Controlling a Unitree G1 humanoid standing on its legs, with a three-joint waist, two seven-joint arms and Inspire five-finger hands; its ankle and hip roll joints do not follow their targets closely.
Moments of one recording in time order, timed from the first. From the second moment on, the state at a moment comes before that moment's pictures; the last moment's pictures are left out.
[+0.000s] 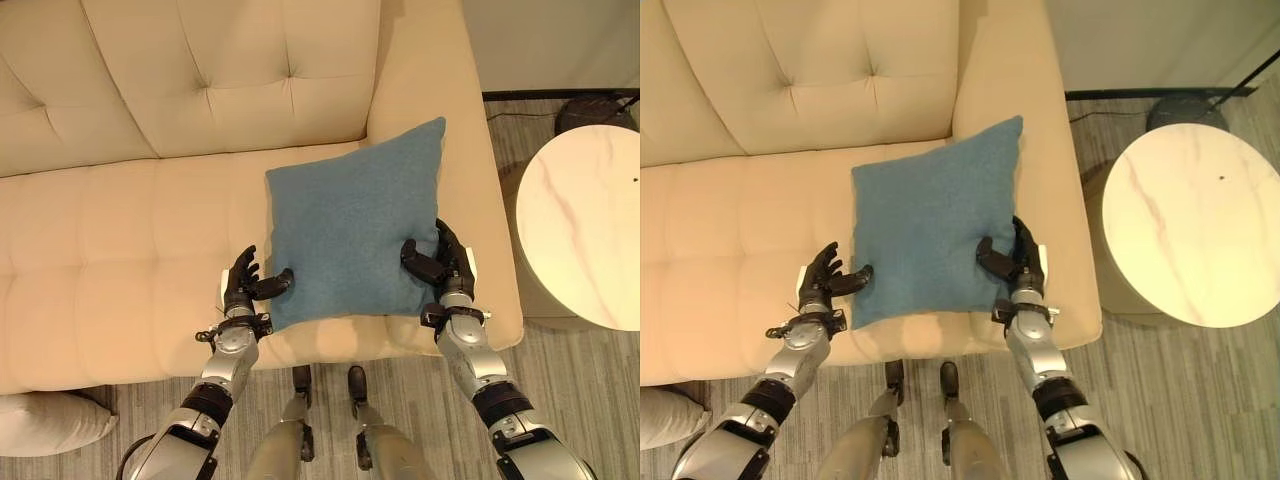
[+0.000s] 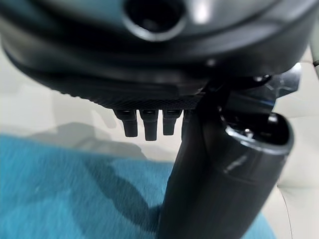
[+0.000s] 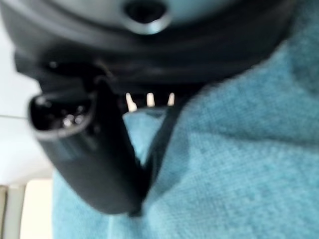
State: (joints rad) left arm -0.45 0.24 -0.31 0.71 -0.49 -0.16 0.36; right arm -0.45 -0.33 0.23 0.57 0.45 -0.21 -0.33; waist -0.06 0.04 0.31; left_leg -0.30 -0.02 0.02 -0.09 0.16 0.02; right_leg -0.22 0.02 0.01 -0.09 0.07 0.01
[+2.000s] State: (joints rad) left arm 0.16 0.30 -0.24 0.15 -0.59 -0.07 0.13; right arm 0.15 -0.40 0.05 0.05 0.20 -0.11 -0.10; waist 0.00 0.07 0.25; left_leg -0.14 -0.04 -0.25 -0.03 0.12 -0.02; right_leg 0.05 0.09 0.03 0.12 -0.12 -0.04
